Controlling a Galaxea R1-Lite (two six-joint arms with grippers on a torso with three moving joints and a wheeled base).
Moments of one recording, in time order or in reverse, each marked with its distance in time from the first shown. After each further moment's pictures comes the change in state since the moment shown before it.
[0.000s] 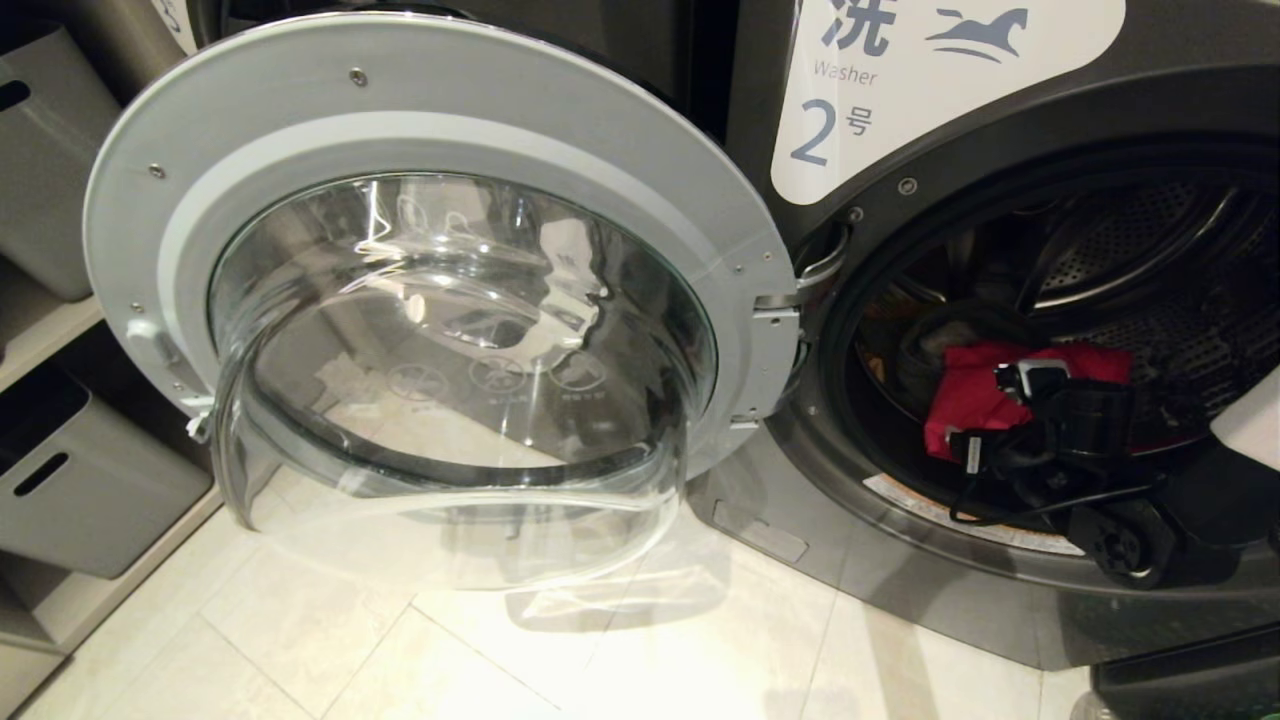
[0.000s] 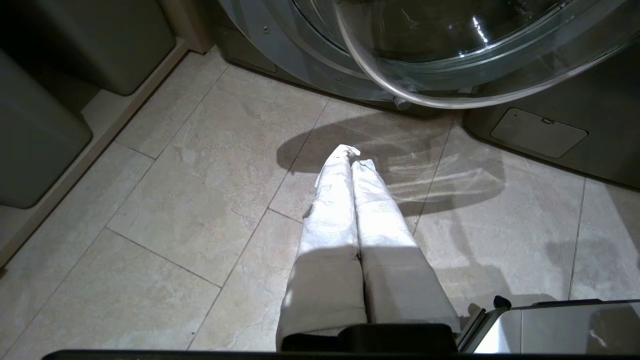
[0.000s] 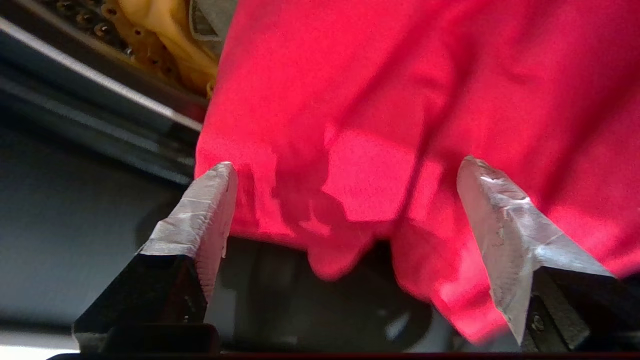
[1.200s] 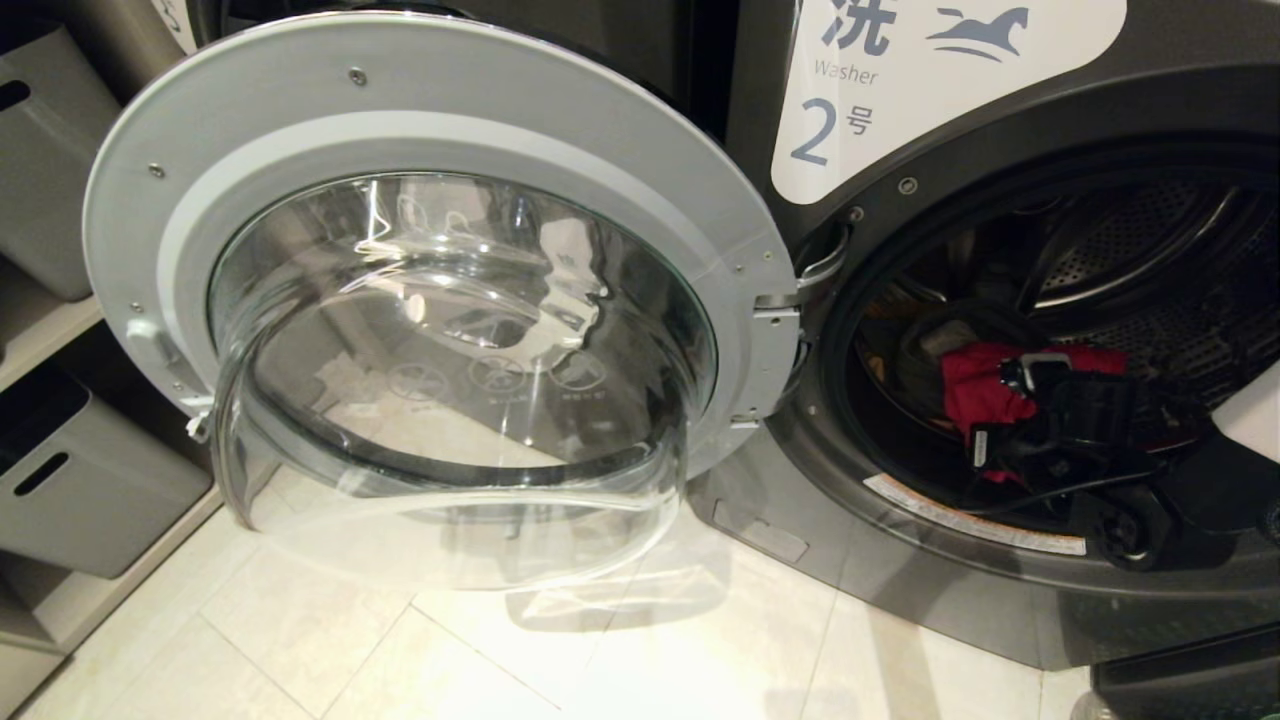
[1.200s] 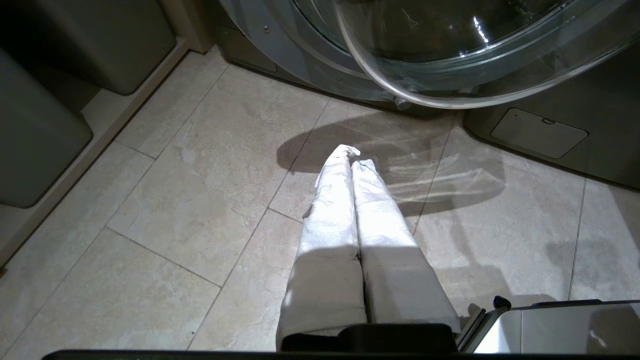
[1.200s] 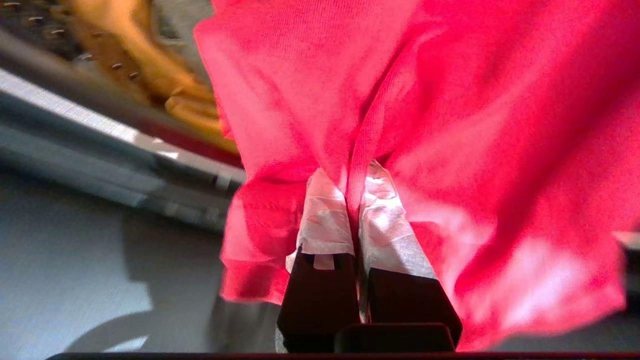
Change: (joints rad) left arm 0.000 0.000 0.000 0.000 0.001 -0.002; right arm -0.035 0.000 -0.035 0.037 0.001 -0.028
